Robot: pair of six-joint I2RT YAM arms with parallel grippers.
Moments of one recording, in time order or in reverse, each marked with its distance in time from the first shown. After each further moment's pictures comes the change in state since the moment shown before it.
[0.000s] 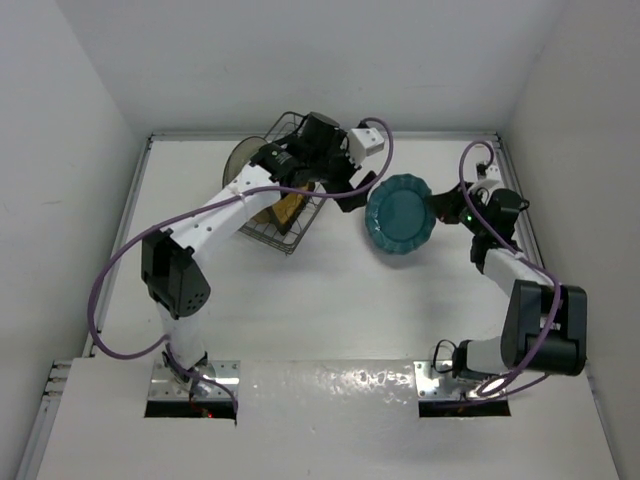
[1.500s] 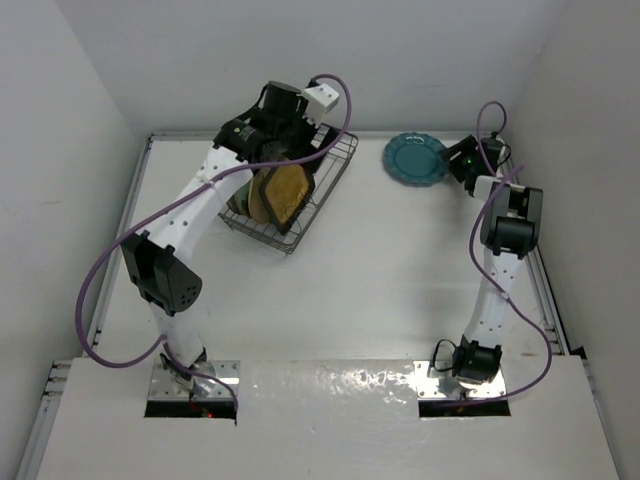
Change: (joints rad) left arm 0.156 -0.021 0.130 -0.098 -0.306 -0.018; right arm -0.061 1.065 1.078 -0.230 0.339 0.362
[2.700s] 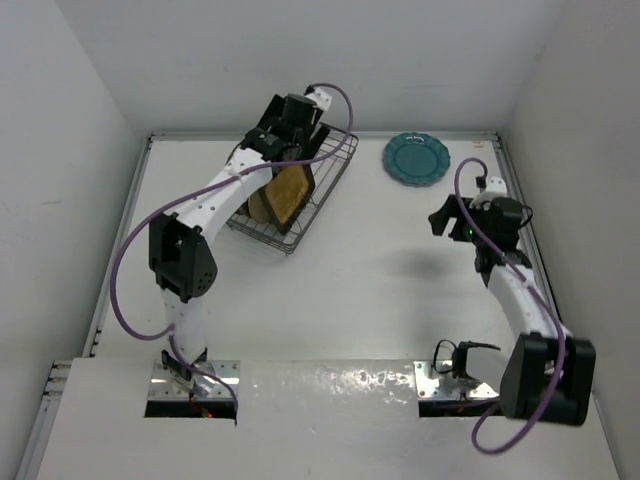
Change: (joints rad) left arm 0.000 0.145 -0.071 0.191 -0.486 0.040; right arm 0.084 -1.407 -1.128 -0.246 -0.087 -0.614
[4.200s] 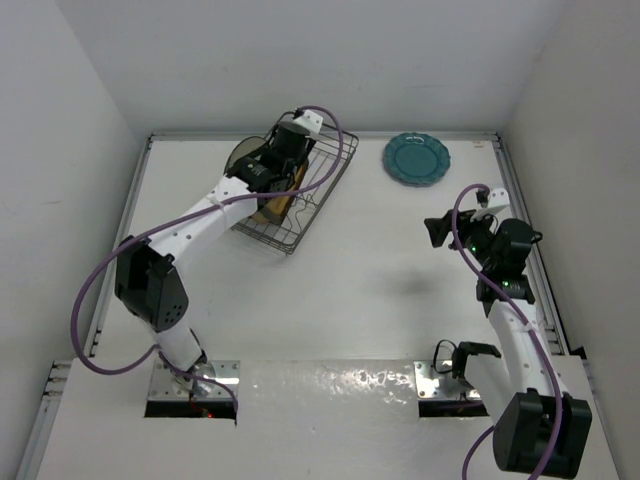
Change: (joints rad) left arm -0.056 -0.284 -0.349 0.090 -0.024 -0.126; right arm -0.002 -0.210 -0.092 0.106 -0.134 -0.048
